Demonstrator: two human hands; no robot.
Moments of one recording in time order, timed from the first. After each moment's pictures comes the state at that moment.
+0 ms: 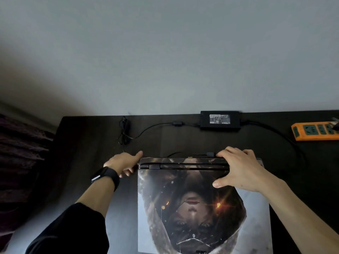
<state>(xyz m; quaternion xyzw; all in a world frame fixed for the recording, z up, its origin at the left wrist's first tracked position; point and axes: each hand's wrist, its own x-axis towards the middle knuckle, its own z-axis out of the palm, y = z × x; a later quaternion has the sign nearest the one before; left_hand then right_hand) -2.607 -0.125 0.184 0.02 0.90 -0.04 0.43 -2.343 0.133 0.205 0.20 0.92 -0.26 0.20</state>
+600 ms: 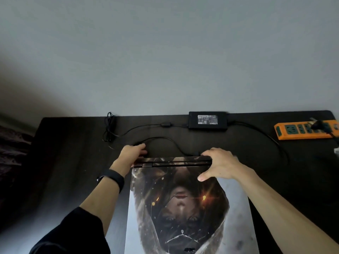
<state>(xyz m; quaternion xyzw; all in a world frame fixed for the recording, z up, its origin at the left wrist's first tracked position) -2.595 -0.075 0.140 -0.11 0.80 0.42 0.40 -2.369 0.141 0.173 0.26 0.88 -0.31 0.26</state>
